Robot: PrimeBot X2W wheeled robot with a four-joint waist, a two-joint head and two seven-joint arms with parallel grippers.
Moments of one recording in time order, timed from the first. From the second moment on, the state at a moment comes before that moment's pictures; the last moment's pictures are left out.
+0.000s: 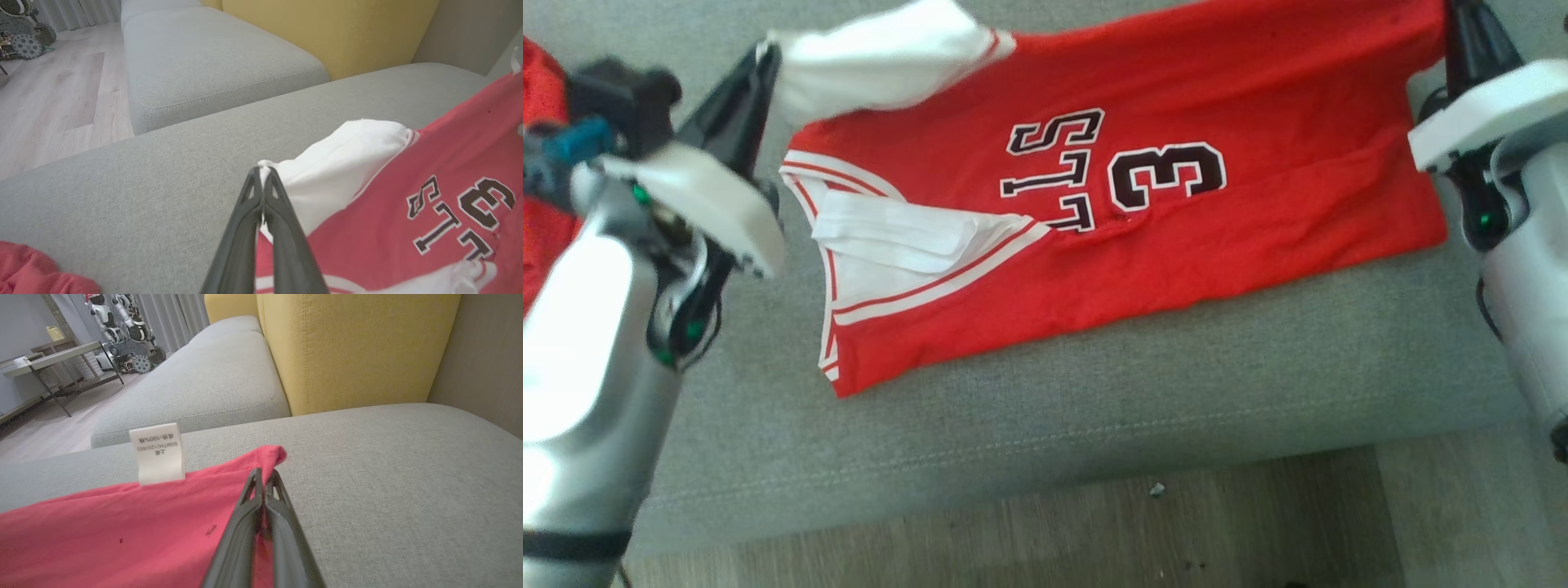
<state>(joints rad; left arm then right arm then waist) -0.66 0.41 -0.41 0.30 -0.43 -0.07 0.02 -1.00 -0.37 0.45 1.11 0.53 0.12 -0.24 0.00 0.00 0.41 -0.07</state>
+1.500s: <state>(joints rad) -0.19 0.61 -0.53 -0.12 -0.78 -0.12 0.33 -0.66 -0.50 0.54 0.91 0.68 0.12 0.02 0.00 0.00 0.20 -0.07</state>
